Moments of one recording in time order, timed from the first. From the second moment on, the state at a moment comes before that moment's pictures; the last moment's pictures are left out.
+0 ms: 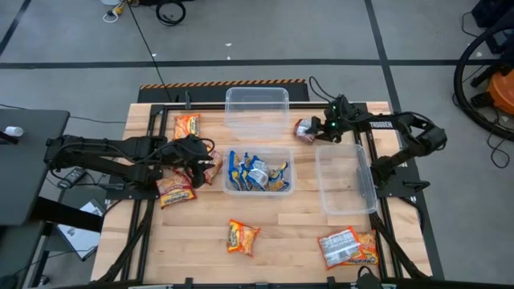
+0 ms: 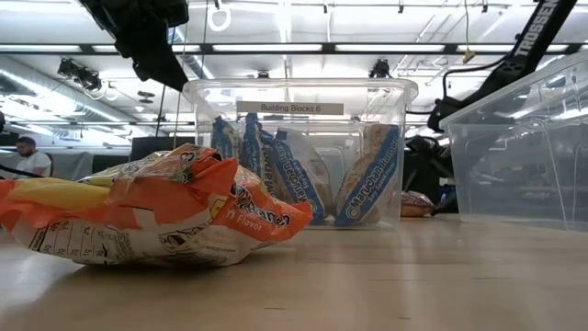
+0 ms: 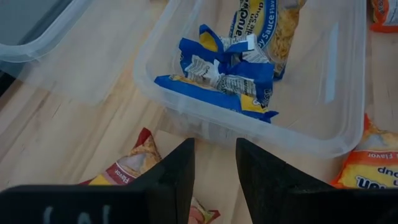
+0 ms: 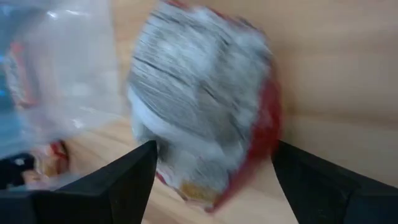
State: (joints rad) left arm 0.00 0.97 0.81 -0.60 -0.21 -0.26; right arm -1.01 1.45 0.51 -0.02 -0.52 0.83
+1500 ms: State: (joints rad) left arm 0.00 0.97 0.81 -0.60 -0.29 -0.28; right arm -0.78 1.40 0.52 0.27 0.07 1.12
